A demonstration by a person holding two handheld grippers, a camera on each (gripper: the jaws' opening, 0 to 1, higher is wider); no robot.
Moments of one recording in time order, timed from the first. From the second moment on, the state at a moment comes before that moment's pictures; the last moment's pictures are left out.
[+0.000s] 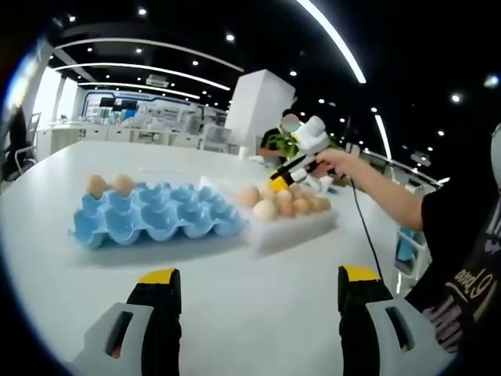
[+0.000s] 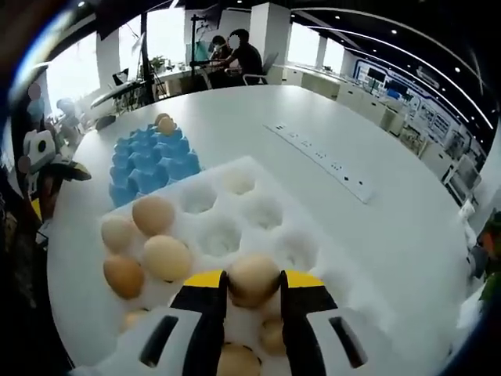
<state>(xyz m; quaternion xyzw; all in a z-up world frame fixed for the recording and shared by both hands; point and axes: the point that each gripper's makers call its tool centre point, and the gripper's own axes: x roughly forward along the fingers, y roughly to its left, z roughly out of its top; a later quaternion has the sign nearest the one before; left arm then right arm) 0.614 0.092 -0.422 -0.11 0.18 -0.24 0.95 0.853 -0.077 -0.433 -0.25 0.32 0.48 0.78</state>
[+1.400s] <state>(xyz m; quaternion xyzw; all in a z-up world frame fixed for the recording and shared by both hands) 0.611 0.096 -0.422 -0.11 0.17 -0.24 0.95 0.850 -0.060 -0.402 -0.24 0.29 0.49 0.79</state>
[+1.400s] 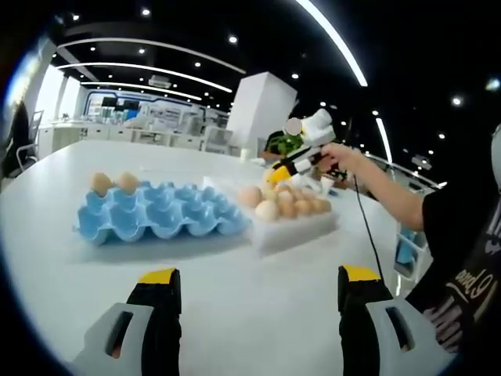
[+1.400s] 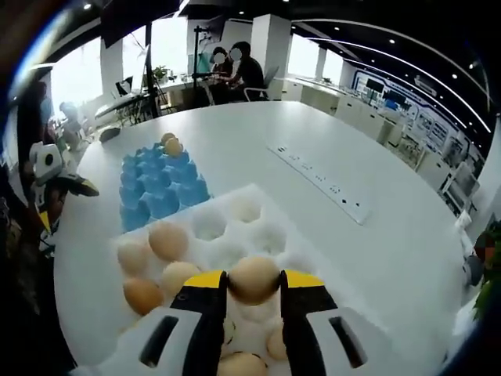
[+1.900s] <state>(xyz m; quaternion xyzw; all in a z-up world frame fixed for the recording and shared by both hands) 0.611 0.099 -0.424 -0.11 0.17 -0.24 0.95 0.856 -0.049 -0.394 -0.24 0.28 0.50 0.78</state>
